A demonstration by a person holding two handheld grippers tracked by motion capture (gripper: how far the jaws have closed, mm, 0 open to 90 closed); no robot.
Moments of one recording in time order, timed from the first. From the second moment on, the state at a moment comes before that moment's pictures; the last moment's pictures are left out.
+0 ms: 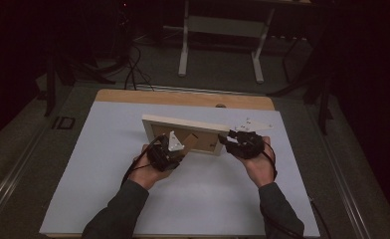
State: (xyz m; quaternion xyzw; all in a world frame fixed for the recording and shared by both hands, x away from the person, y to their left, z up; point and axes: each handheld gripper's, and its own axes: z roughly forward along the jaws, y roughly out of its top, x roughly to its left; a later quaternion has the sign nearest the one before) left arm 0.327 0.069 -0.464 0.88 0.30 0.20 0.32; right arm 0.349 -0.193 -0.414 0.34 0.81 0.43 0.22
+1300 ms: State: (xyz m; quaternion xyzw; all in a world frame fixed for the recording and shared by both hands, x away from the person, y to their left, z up) left arm 0.303 0.062 -0.468 0.88 0.27 0.19 0.33; right arm 0.323 -0.191 -0.421 0.33 0.81 0.42 0.24
